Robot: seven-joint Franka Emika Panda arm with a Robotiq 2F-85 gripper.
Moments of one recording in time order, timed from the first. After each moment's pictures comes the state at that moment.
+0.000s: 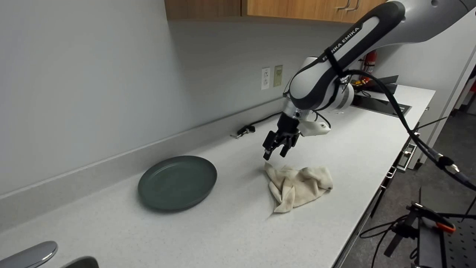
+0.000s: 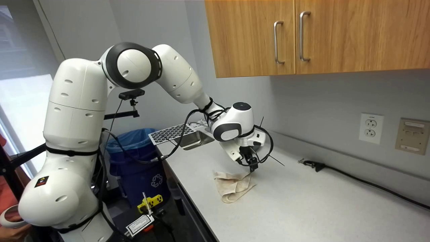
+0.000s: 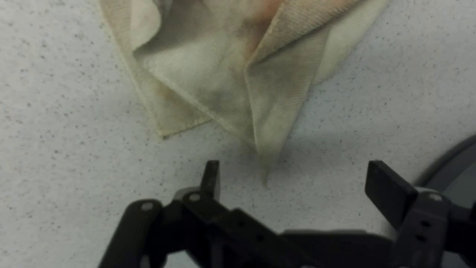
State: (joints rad) arm -0.15 0.47 0.15 -2.07 0.42 2.70 -0.18
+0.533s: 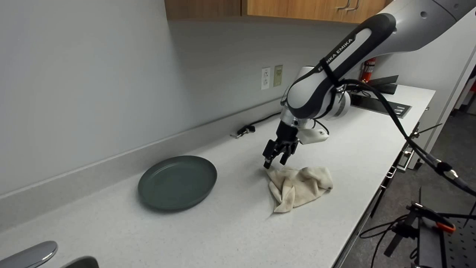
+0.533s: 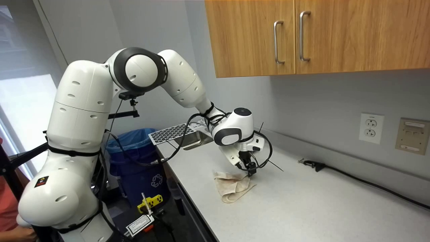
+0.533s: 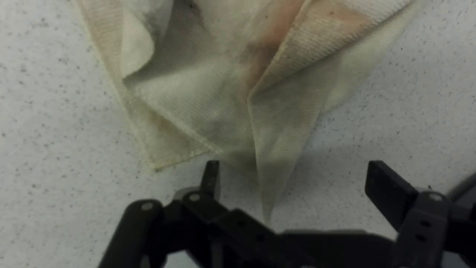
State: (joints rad) arm -0.15 0.53 0.16 -2.05 0.40 2.70 -0.18
